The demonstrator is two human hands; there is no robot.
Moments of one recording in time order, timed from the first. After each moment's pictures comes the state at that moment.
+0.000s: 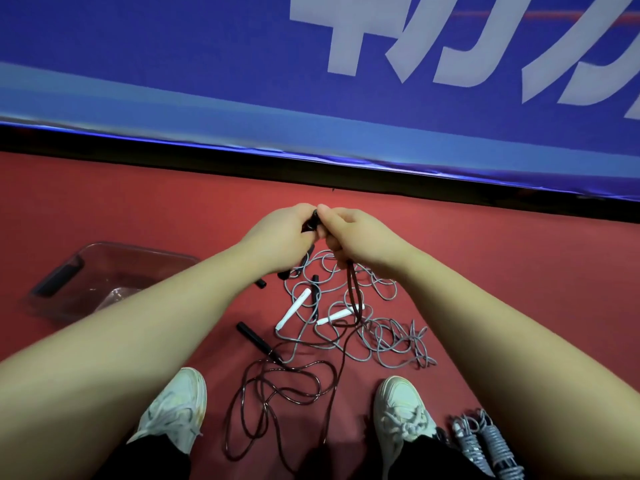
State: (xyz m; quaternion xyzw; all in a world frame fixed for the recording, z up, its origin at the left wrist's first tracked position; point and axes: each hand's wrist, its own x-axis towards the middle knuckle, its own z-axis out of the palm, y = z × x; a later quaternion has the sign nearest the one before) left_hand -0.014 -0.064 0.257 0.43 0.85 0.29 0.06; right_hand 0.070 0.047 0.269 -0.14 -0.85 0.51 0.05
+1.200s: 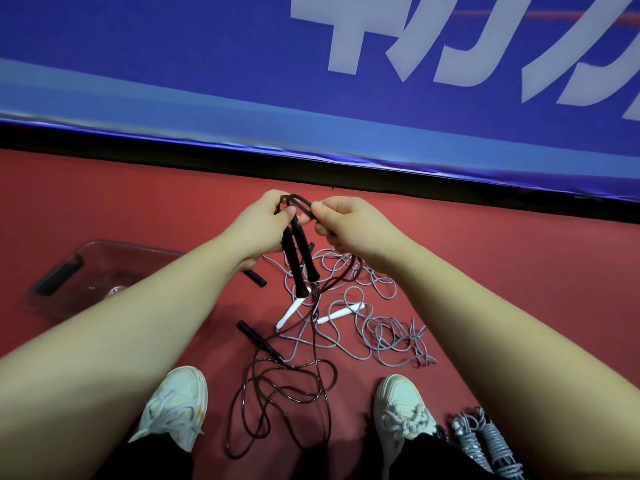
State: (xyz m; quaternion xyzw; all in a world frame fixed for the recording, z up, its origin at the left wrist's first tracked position) left_hand -0.039 -0.069 0.239 0.25 0.72 0.60 0.23; right_hand 0.061 0.042 0.273 -0.12 -0.84 0.52 0.07
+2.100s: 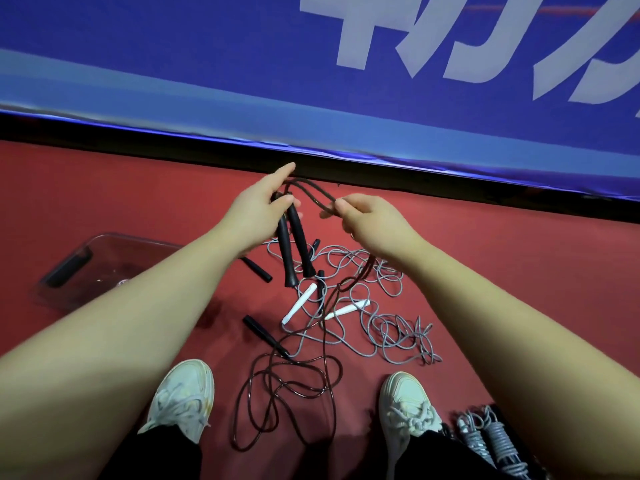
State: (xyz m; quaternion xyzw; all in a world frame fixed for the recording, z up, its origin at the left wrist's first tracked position) left_hand -0.059 -0.086 0.239 0.31 0.76 0.55 0.15; right_hand 0.071 0.043 0.280 -0.17 -0.90 0.38 0.12
